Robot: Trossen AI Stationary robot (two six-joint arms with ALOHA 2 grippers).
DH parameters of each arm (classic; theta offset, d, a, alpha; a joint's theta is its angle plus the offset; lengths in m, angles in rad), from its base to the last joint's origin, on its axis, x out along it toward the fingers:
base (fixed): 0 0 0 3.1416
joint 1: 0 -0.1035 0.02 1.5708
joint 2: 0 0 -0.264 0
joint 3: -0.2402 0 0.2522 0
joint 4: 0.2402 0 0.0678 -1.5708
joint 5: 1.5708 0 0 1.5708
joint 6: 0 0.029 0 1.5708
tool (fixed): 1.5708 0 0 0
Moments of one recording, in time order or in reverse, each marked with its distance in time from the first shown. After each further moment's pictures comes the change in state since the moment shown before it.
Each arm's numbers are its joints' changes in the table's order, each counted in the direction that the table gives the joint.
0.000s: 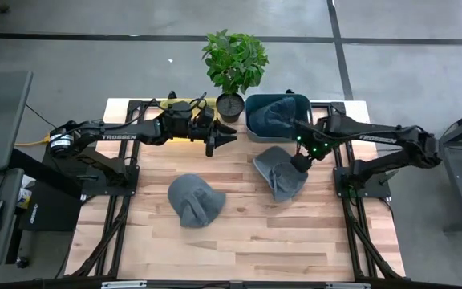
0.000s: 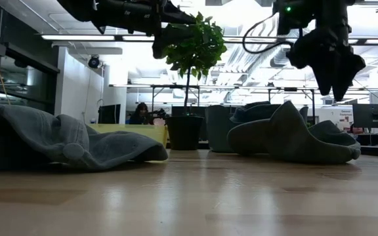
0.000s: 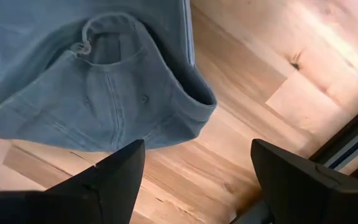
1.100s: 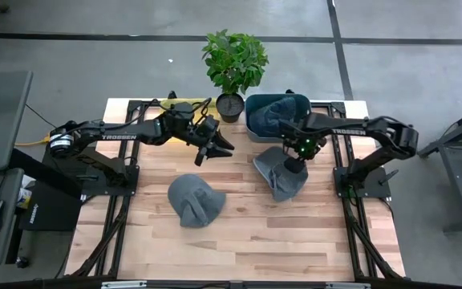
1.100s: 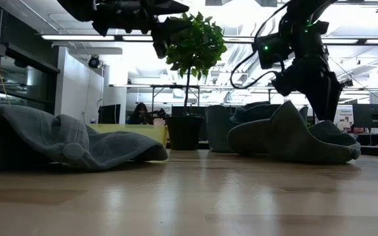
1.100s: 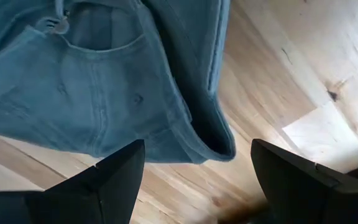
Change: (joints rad) left arm 0.000 0.000 0.000 0.062 0.310 0.081; right arm 0.099 0.262 0.000 -0.056 -0.087 -0.303
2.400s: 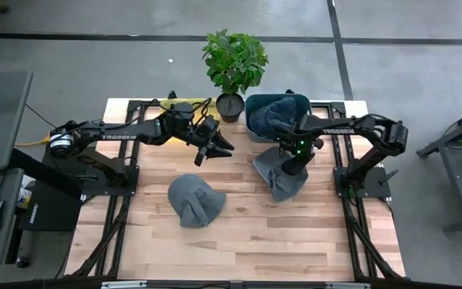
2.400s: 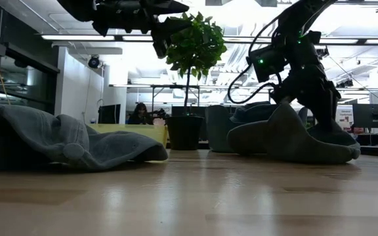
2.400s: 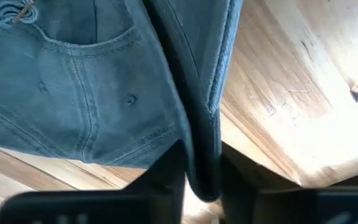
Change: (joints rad) left arm 0.000 0.000 0.000 -0.001 0.003 -0.008; right arm -0.010 0.104 0.000 -0.005 -0.020 -0.009
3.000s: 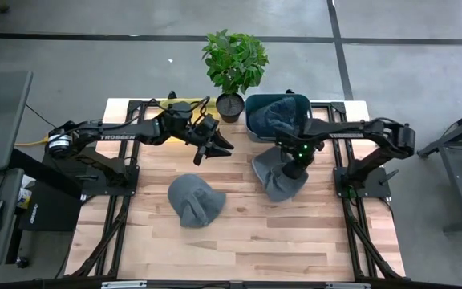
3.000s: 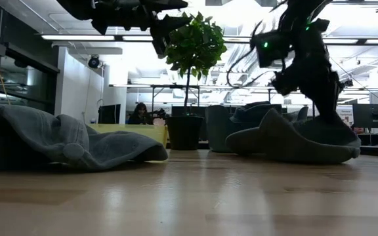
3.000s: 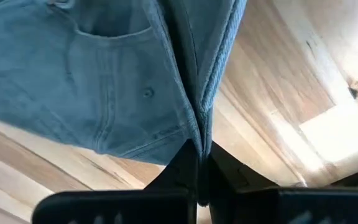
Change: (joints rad) left arm -0.001 -0.013 0.000 -0.003 -0.001 -0.026; right arm -0.078 -0.080 0.000 0.001 0.025 0.057
